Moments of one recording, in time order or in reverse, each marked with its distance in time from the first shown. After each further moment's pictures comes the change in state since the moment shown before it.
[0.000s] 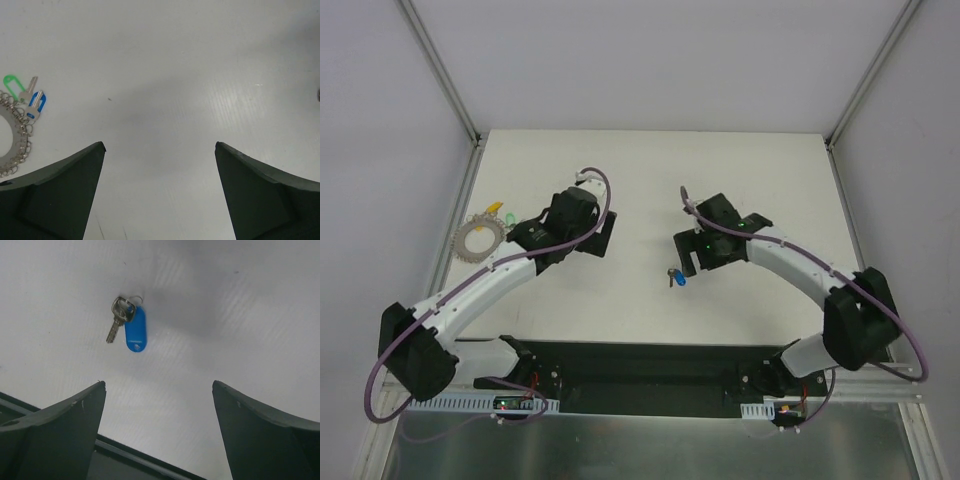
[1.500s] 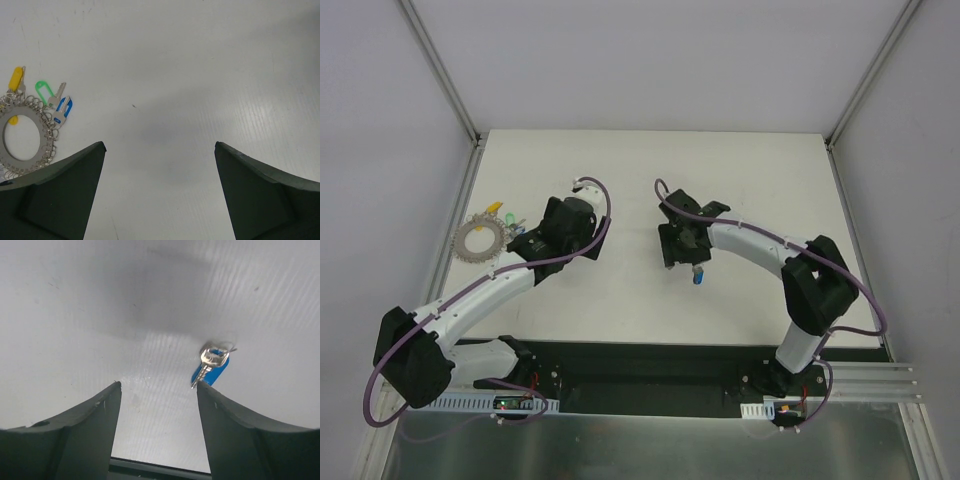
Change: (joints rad) left arm 0.006 -0.082 -0.167 0.154 -0.136 0.103; right arm 0.151 0.326 0.201 -0.059 0.188 0.357
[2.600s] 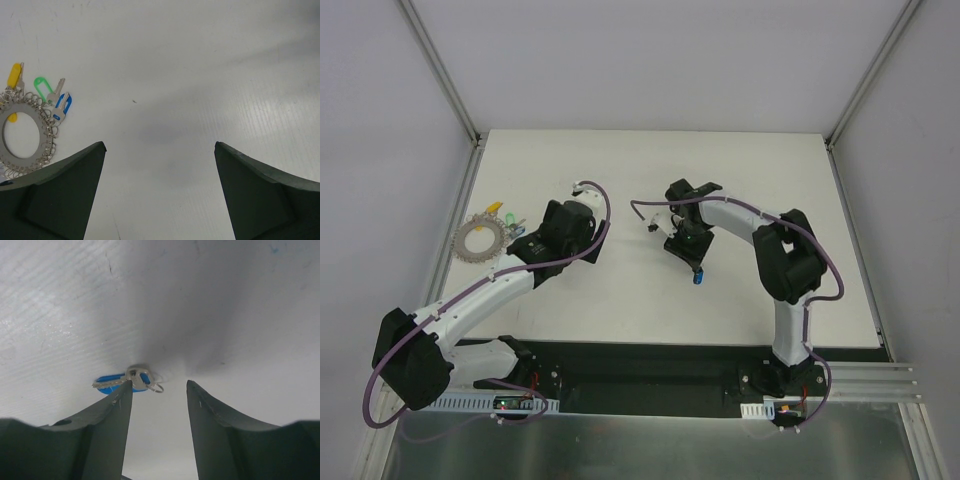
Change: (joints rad) left arm 0.000 -0.015 -0.030 0.008 0.002 0.010; right arm -0.136 0.249 0.244 -0.233 -0.167 -1.081
